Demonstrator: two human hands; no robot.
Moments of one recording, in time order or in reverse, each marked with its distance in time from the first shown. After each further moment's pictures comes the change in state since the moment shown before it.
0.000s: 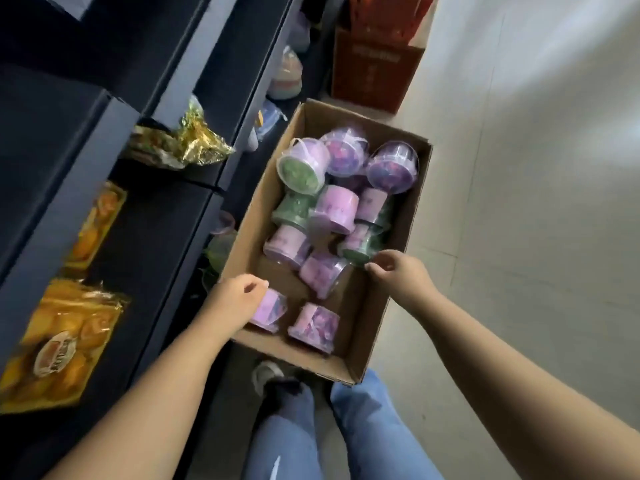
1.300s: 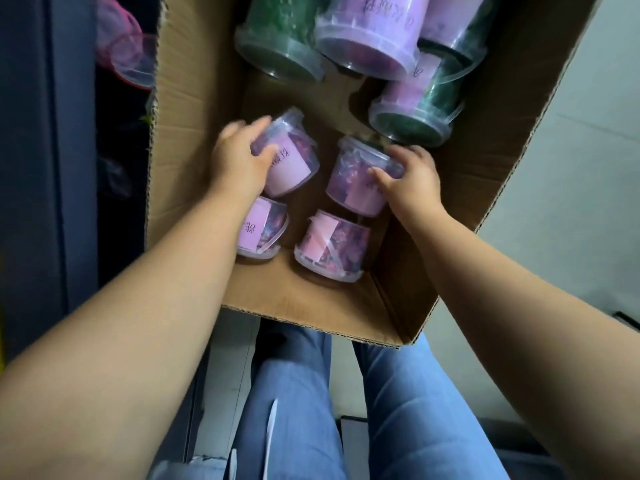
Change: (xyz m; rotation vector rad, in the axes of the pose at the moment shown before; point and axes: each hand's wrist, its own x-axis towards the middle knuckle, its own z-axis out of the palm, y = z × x) left_hand 0.206 -0.071 0.112 0.041 0.031 0.100; right_hand 0.138 0.077 0.160 0.134 0.055 0.242
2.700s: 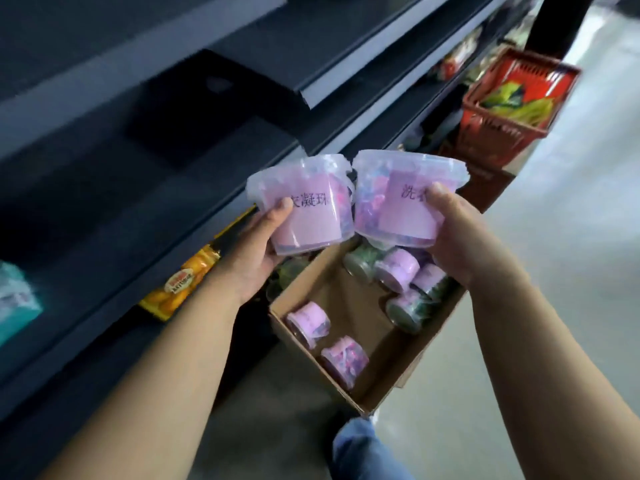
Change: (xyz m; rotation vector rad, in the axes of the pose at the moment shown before) left_hand -0.350 0.141 -0.229 -1.272 0.230 0.280; right_hand -0.268 -0.180 -0.246 0.665 -0.625 -0.774
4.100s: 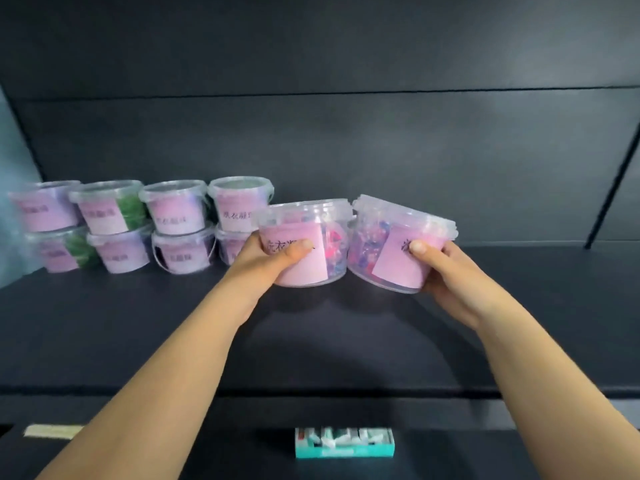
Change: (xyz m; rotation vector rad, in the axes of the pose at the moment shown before) left_hand -0.278 0.257 -0.346 0.195 0.875 0.663; right_hand 0.026 -0.109 0.539 -0.100 -0.942 -0.263
